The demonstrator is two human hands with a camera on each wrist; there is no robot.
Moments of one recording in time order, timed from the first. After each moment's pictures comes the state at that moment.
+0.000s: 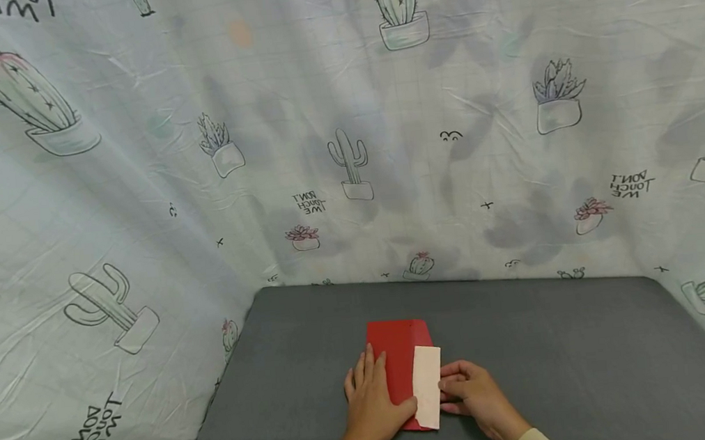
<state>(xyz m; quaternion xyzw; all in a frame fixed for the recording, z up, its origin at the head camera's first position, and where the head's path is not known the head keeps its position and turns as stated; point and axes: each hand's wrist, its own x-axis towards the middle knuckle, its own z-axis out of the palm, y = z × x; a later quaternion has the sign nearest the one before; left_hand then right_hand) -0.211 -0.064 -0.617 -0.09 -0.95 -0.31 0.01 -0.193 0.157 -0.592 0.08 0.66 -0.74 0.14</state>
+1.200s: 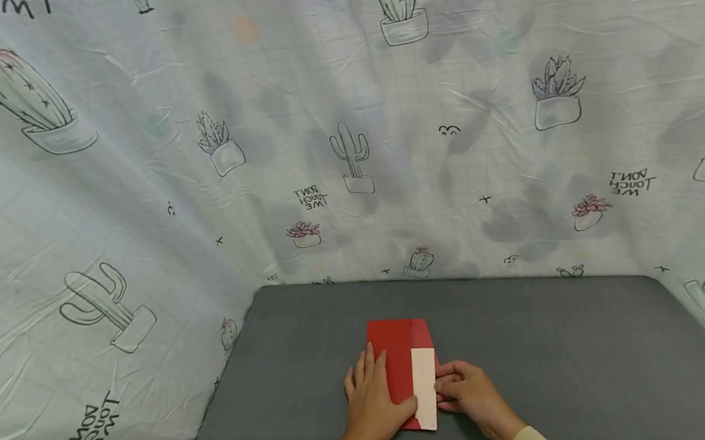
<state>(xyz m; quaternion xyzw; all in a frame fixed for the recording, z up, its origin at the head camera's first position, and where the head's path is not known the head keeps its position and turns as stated) -0.213 -0.064 -0.618 -0.09 -0.94 -0.31 0.00 -0.196 0.154 -0.592 0.07 0.69 -0.71 0.14</state>
